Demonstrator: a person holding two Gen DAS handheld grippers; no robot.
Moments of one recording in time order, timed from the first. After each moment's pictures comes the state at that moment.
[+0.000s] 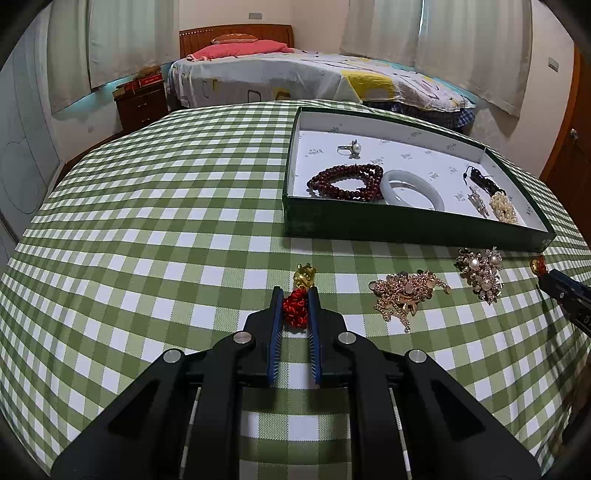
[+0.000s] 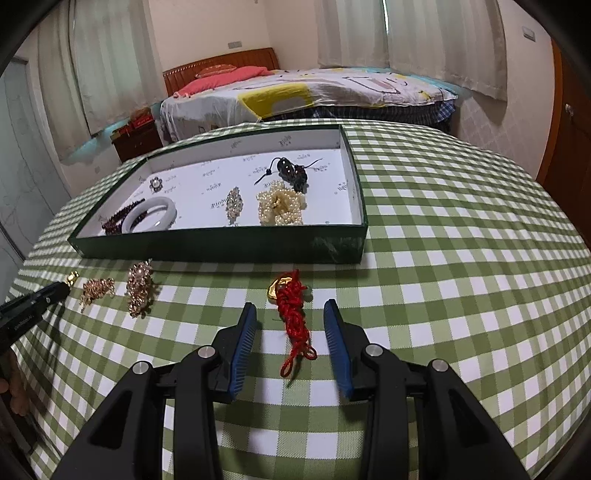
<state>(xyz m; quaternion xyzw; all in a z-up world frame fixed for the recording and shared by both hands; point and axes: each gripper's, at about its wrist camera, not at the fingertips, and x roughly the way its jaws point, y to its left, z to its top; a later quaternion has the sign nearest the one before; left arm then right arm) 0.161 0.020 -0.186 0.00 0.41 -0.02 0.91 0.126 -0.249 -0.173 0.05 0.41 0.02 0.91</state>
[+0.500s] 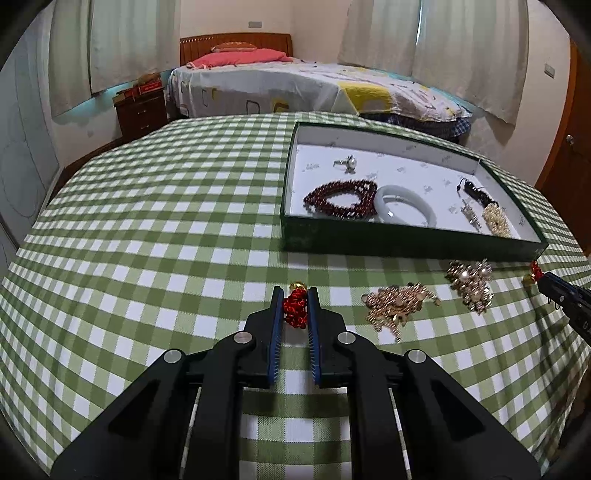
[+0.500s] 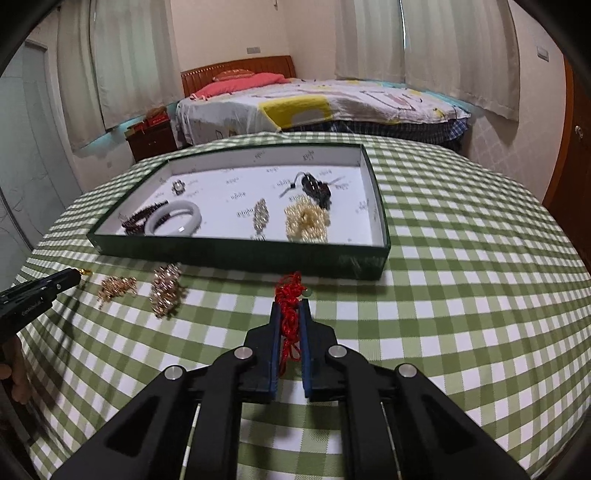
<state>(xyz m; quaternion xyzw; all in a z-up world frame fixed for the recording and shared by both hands) 0.159 0.020 -0.173 0.00 0.39 -0.03 0.92 0.118 -0.236 -0.157 0.04 0.39 0.04 0.92</state>
